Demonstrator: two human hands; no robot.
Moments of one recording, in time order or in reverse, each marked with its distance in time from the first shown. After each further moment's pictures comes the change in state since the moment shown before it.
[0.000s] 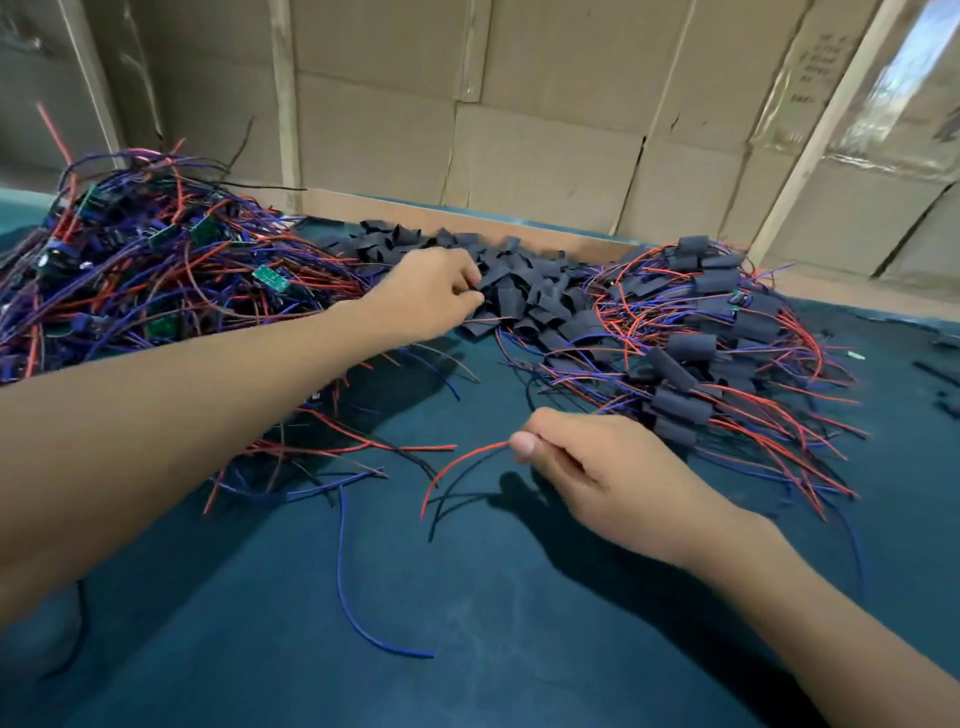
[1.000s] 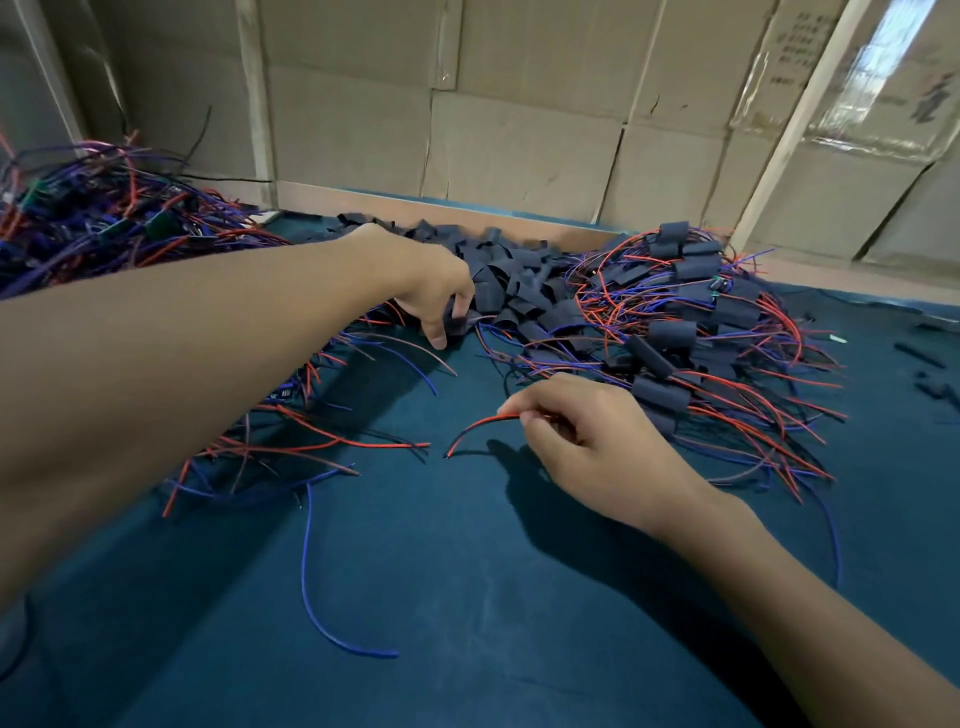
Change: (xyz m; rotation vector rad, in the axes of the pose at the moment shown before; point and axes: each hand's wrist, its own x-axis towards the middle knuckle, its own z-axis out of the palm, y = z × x) left_hand 0.054 0.018 -0.002 0.583 -0.639 0.128; right_hand 0.005 0.023 0.005 0.220 0.210 0.084
